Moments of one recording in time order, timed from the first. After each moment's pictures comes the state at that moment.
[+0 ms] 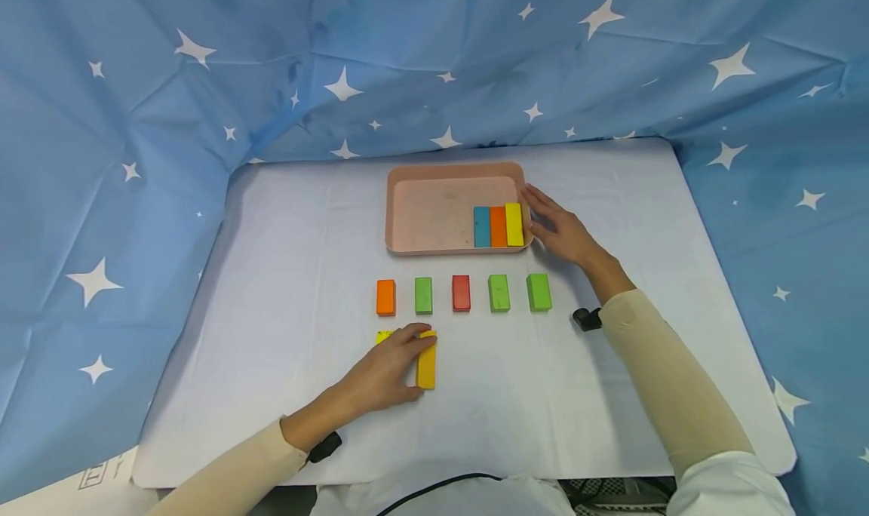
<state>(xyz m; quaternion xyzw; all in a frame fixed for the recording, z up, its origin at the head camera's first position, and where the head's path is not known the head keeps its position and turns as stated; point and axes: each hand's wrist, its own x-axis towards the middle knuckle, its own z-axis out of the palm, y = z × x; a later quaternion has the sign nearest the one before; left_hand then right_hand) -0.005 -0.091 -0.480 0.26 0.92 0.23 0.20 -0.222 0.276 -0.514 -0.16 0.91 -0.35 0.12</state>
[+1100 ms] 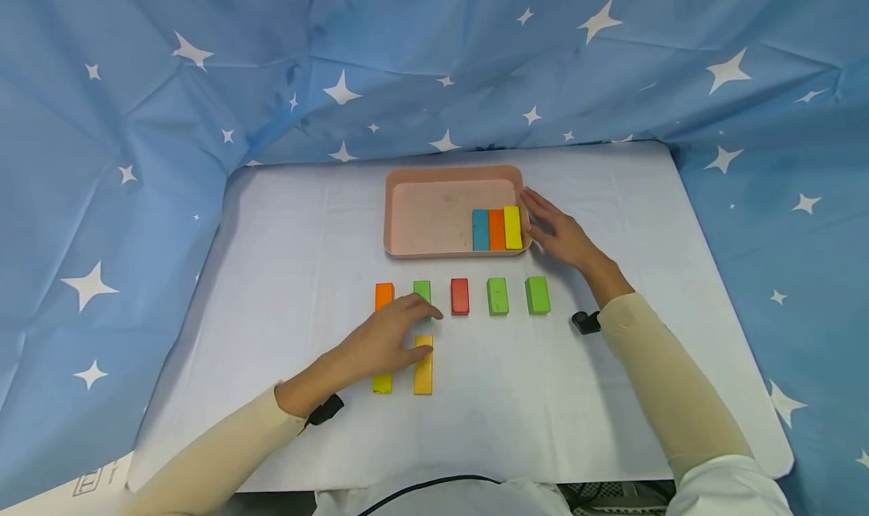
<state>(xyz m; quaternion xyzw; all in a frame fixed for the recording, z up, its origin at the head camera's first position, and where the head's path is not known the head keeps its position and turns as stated) -0.056 -0.088 -0.446 0.27 0.89 0.30 0.19 -0.221 0.275 -0.512 -0.16 0.91 -0.35 0.13</state>
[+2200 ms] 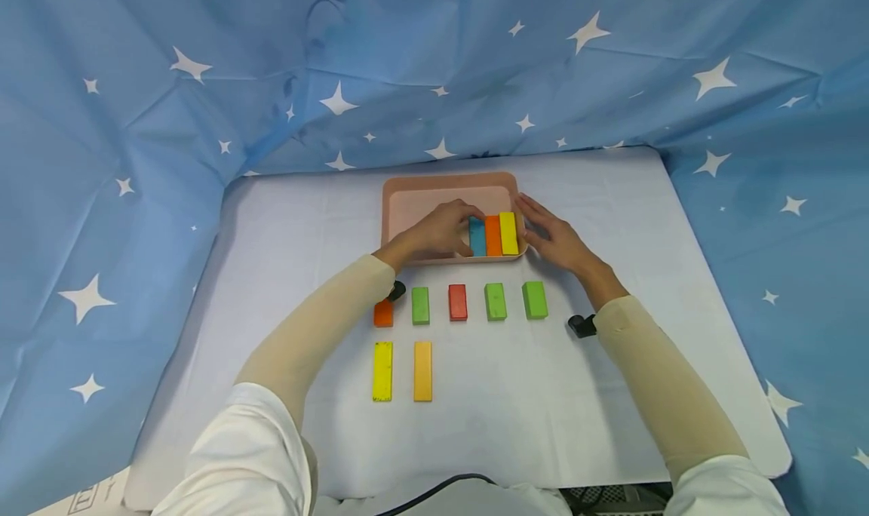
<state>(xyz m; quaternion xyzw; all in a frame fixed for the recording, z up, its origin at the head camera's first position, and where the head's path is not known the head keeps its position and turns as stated) -0.250 -0.003 -0.467 0.30 0.89 0.26 0.23 -0.219 0.276 -0.512 -0.16 0.91 -0.35 0.12</state>
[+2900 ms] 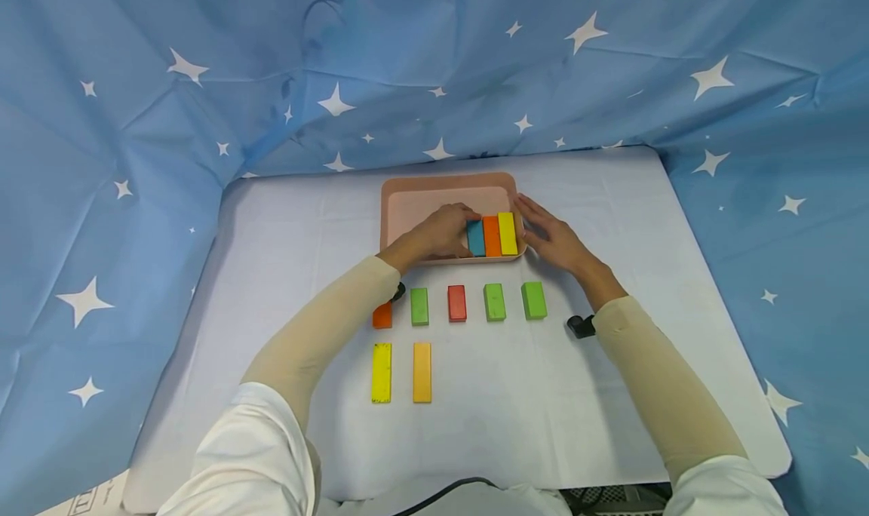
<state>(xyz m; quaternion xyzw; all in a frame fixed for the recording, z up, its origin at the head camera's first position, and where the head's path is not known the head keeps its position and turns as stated) -0.254 0.007 -0.477 0.32 0.91 0.16 0.19 -0.218 0.274 -0.511 -0.16 0.91 -0.35 0.13</state>
